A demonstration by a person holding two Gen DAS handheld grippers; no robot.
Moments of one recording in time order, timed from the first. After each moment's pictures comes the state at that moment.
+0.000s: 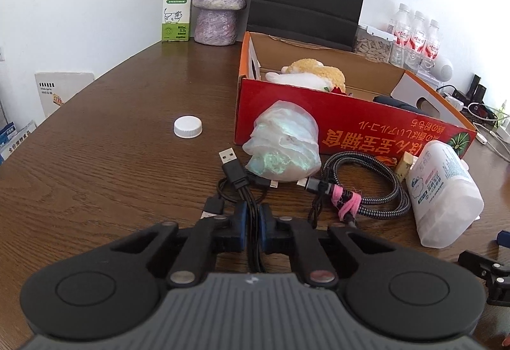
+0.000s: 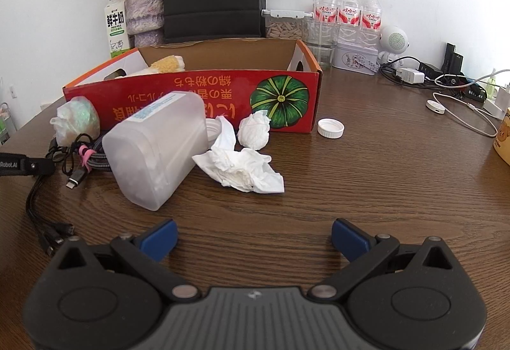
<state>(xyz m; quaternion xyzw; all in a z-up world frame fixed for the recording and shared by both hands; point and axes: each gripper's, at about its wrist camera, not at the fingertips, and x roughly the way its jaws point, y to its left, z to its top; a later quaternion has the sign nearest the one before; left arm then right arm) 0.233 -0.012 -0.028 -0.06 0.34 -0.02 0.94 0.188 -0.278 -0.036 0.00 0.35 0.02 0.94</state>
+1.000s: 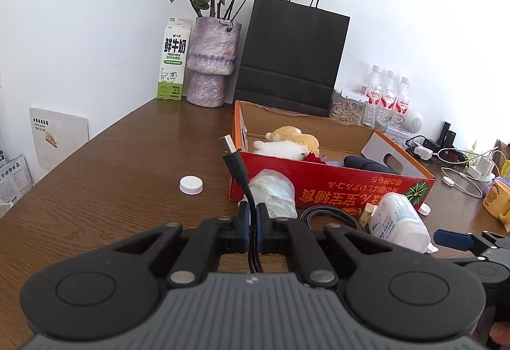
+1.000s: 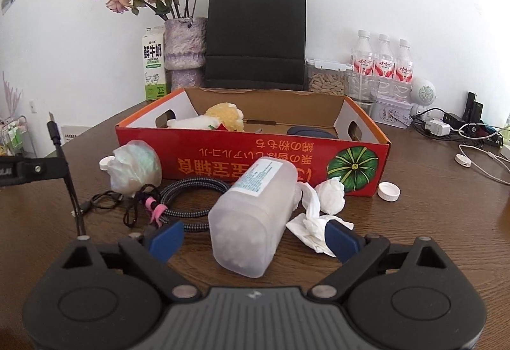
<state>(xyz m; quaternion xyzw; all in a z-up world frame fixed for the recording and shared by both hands) 0.187 0.008 0.012 -0.08 0.23 -0.05 0.97 0.202 -0.200 -0.008 -0.02 0.27 0.03 0.96</state>
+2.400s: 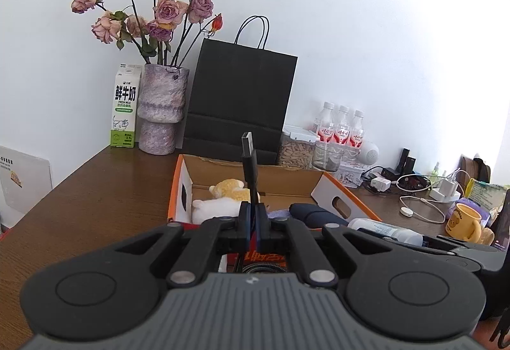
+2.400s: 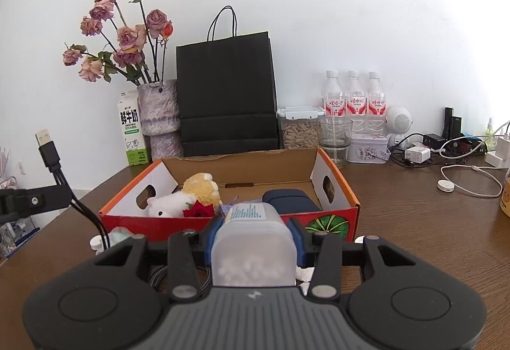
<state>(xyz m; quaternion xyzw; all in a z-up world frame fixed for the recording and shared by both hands) 0.195 -0.034 0.066 -0.07 0.17 -0.12 0.98 0.206 -0.239 0.045 0.05 0.19 0.02 0.98</state>
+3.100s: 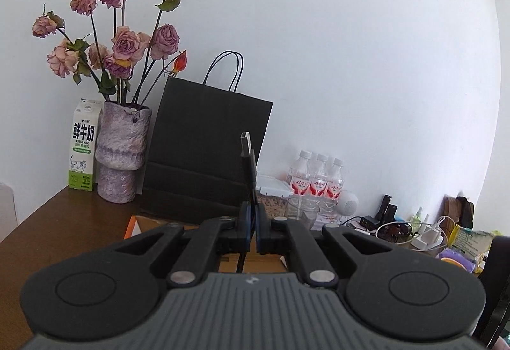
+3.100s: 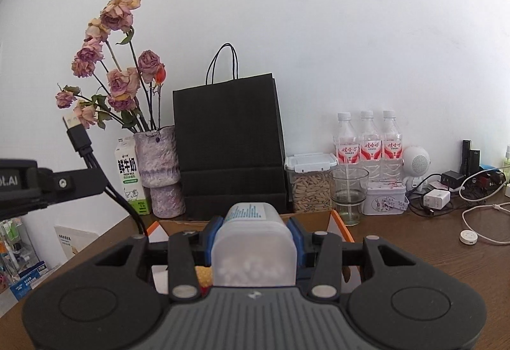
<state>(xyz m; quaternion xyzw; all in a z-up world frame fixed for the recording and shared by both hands) 0.275 -0.066 0.115 -0.11 0.11 -0.16 0.98 0.287 -0.249 0.084 0.06 0.13 0.03 0.99</state>
